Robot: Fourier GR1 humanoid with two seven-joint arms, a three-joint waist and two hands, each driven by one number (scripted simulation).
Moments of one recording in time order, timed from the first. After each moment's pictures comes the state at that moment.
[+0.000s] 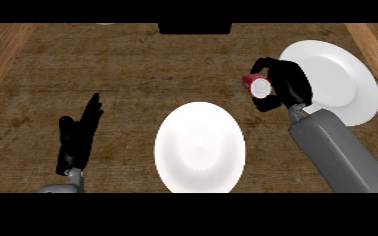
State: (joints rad) left arm -0.01 0.12 -0.03 -1.49 -0.07 0.16 0.22; right arm -0.56 -0.39 0.40 -1.20 0.66 -0.18 0.31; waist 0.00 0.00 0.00
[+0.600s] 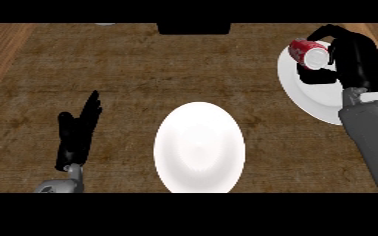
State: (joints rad) left arm -0.04 0.13 -0.01 -1.46 -0.06 0.15 0.22; right arm -0.54 -0.51 0.14 -1.30 0.68 -0.27 0.34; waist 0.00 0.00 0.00
